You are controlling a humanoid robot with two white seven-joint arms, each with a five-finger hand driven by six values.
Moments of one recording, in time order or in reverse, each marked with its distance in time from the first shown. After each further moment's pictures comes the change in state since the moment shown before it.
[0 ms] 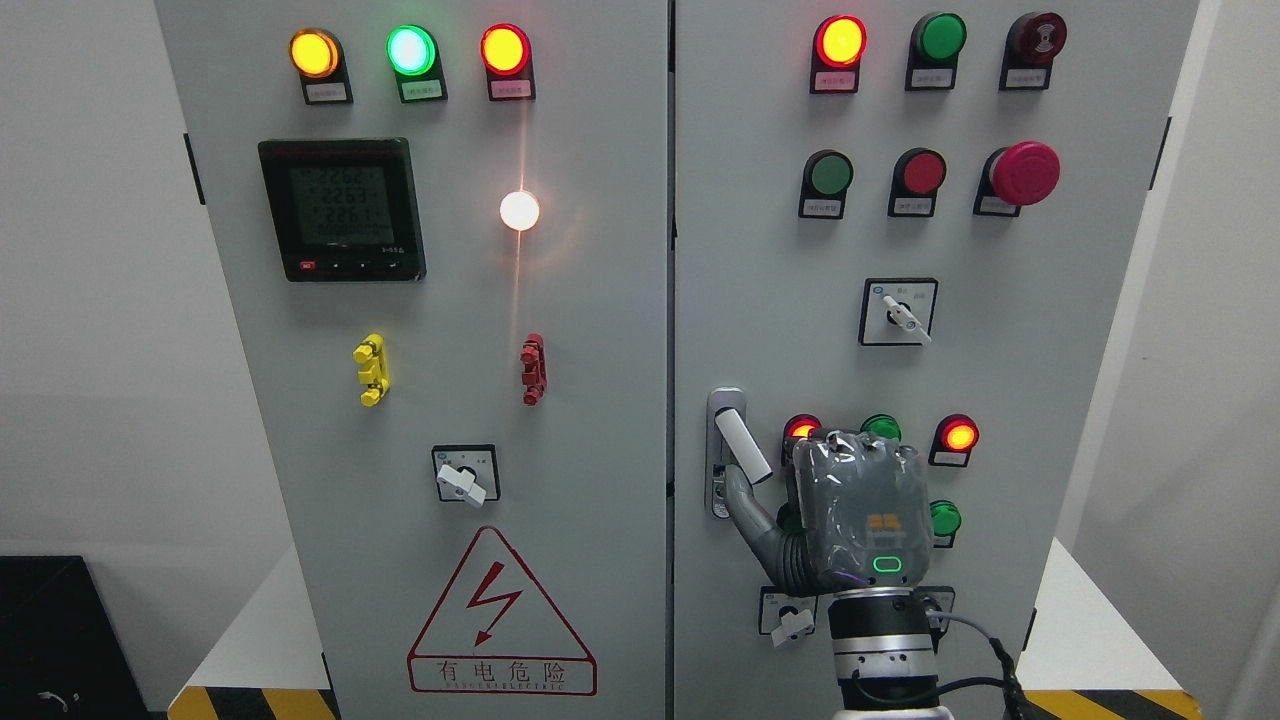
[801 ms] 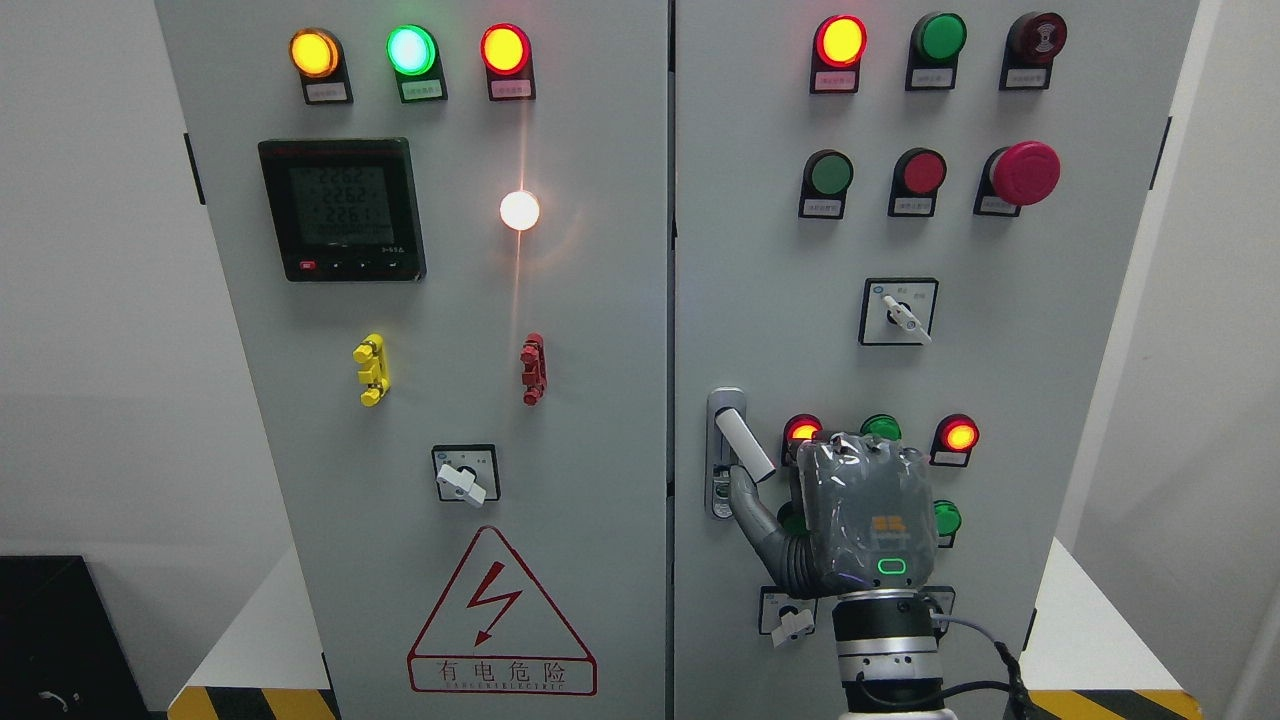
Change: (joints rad) left arm 0.000 0.000 0.000 0.000 0.000 0.000 0.000; right arm 0.005 0.000 -0.008 -0.009 0.000 -0.003 0.007
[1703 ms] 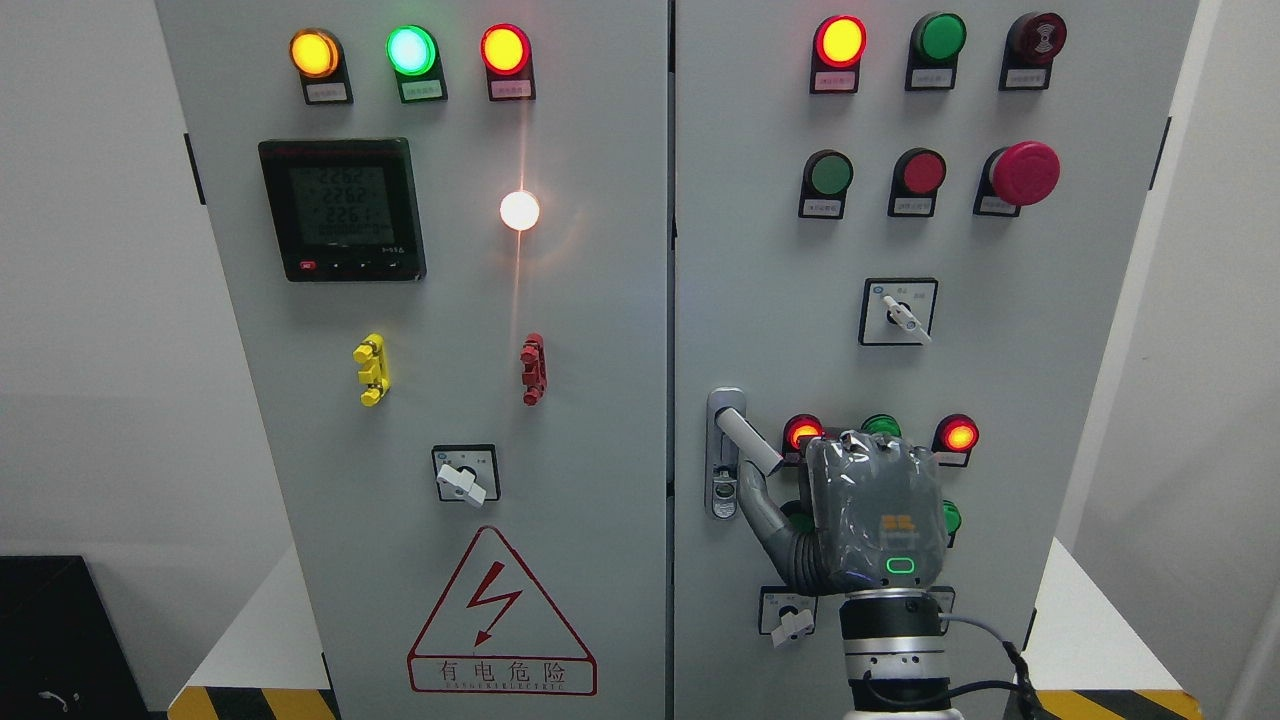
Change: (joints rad) left arm 0.000 0.000 0.000 0.000 0.000 0.000 0.000; right arm 0.000 0.000 -0.013 -0.002 0.000 0.000 -0.002
